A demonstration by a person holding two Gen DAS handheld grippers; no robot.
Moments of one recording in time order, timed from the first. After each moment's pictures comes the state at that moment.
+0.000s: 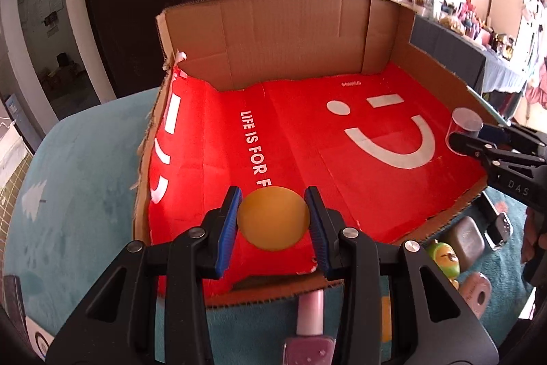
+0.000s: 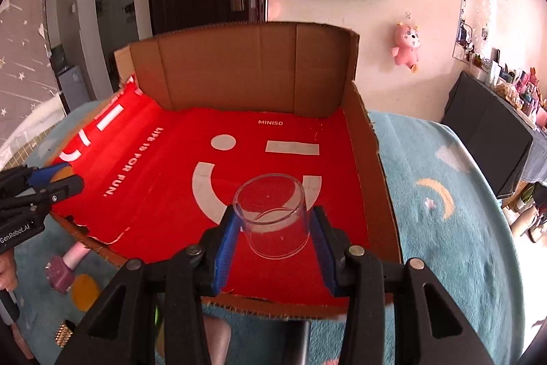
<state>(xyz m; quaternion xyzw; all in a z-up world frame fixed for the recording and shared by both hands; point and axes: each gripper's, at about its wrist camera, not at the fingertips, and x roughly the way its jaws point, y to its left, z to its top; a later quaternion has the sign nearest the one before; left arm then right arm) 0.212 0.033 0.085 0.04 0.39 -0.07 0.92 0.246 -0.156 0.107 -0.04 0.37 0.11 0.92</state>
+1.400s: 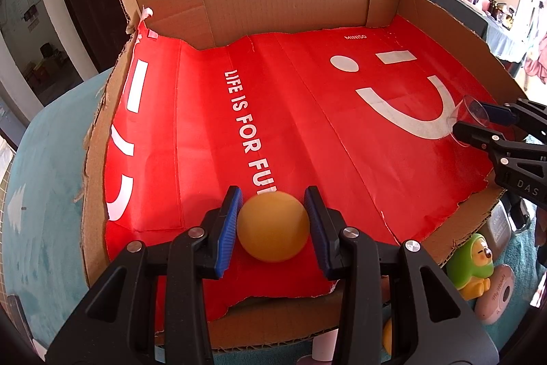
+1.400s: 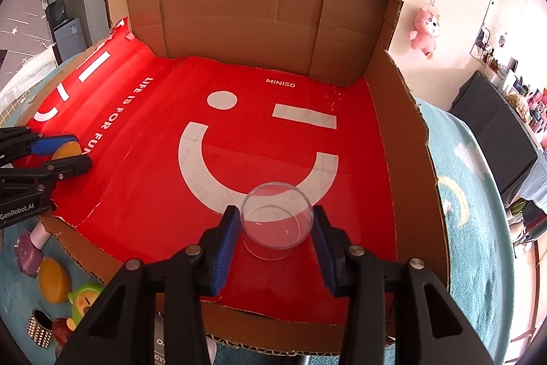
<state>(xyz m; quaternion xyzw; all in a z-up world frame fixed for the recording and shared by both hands) 0.244 0.027 0.053 0.07 0.46 -0.09 0.88 0.271 -0.137 0.082 -0.10 0.43 0.11 0.89</state>
